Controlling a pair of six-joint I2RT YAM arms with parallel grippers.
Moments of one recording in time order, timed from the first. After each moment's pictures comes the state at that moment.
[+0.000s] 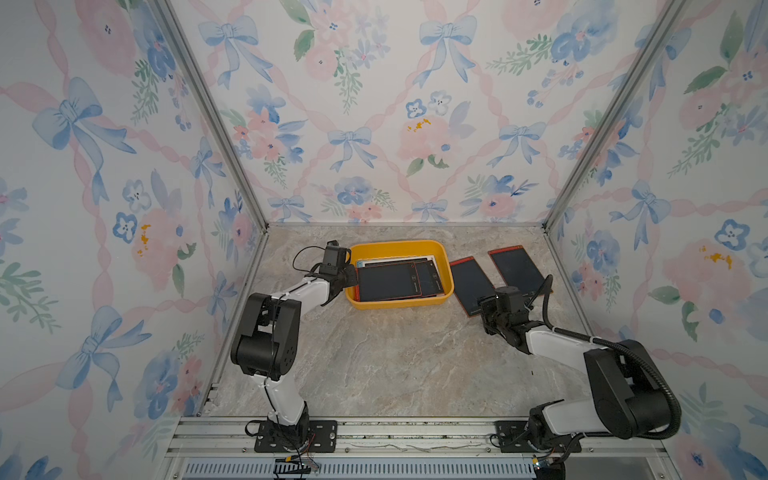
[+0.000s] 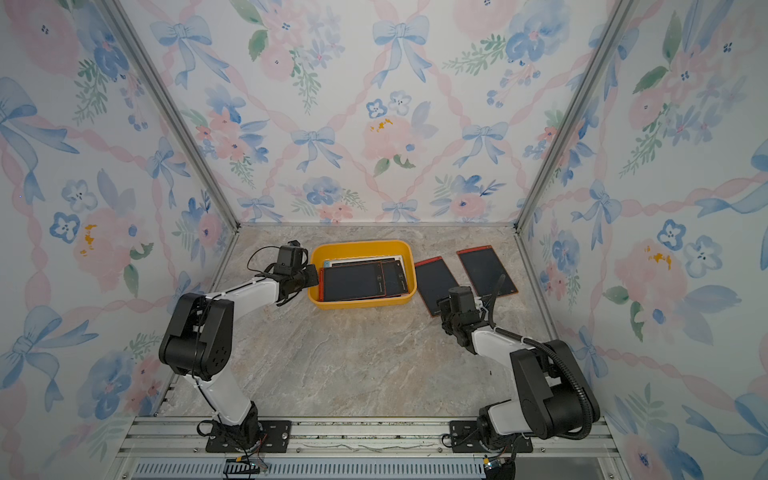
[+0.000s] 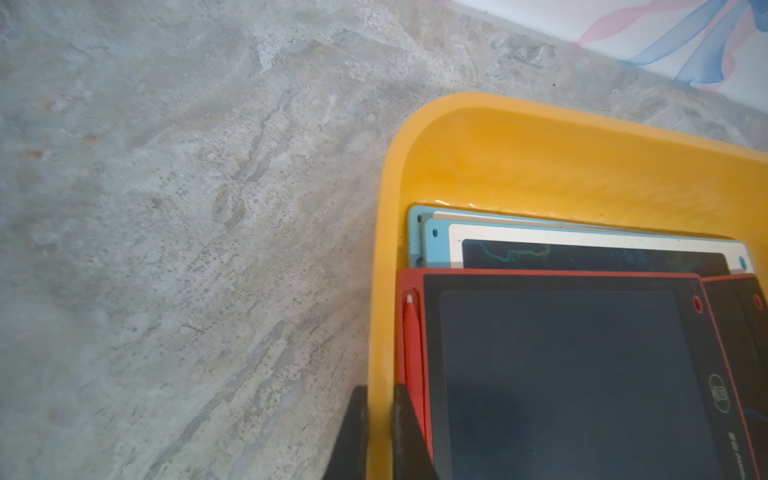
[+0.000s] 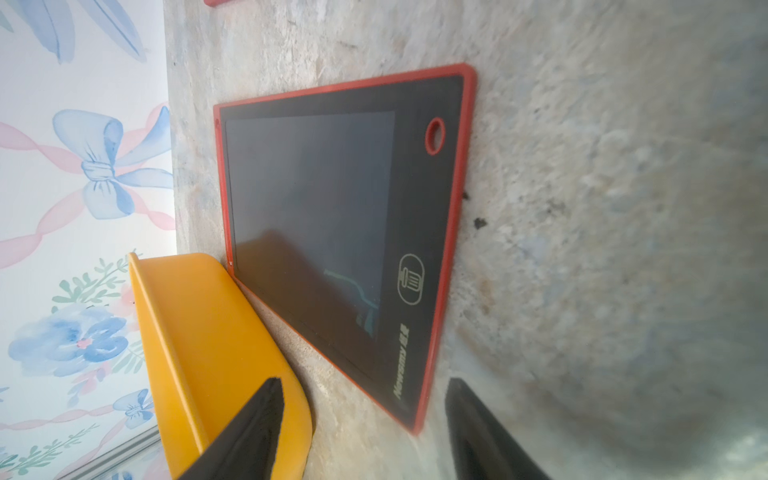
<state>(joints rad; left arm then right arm) -0.22 1.78 1.06 -0.09 -0.08 -0.38 0.28 1.57 0.69 0.13 0.09 1.43</state>
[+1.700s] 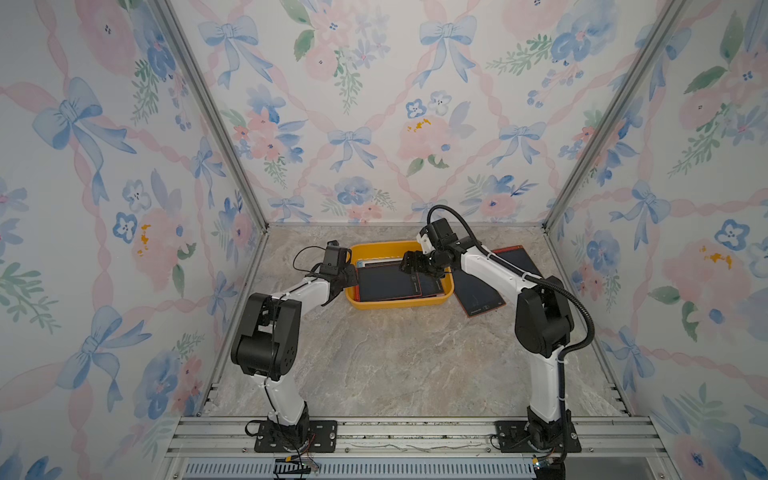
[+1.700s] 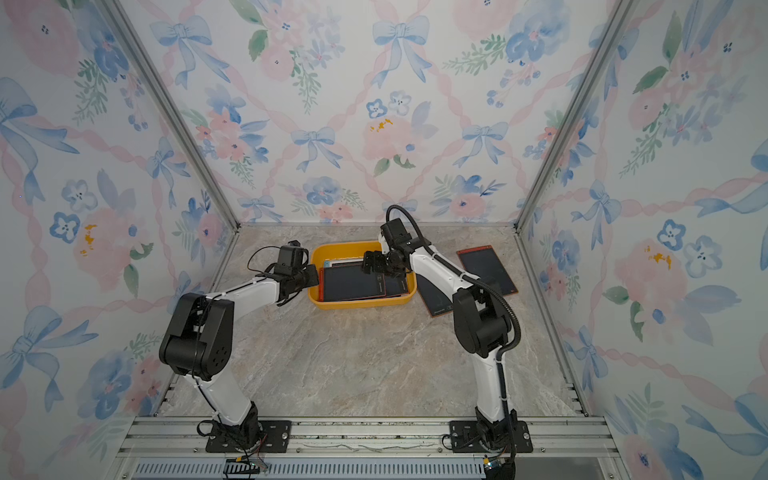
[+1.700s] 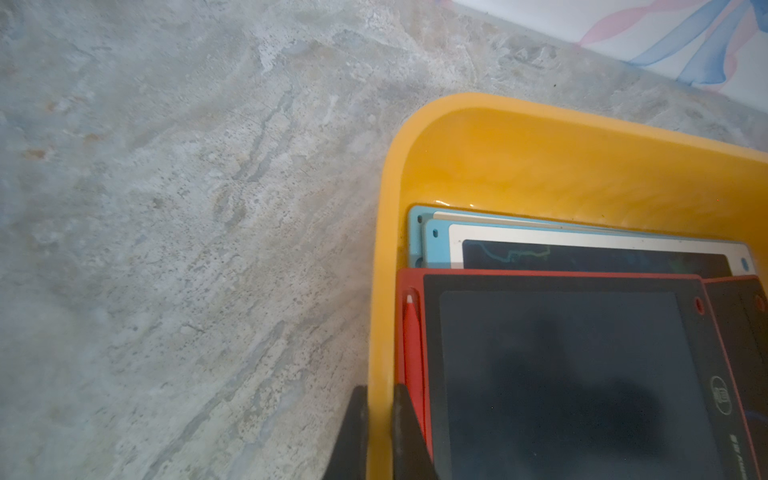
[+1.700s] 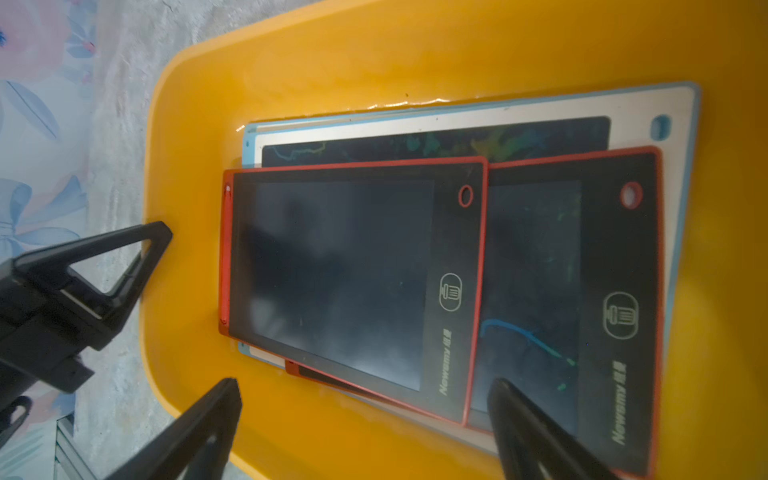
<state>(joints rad) -0.23 1.78 1.06 -0.09 -0.08 -0.39 0.52 2.26 1.94 -0.66 -0.24 0.46</state>
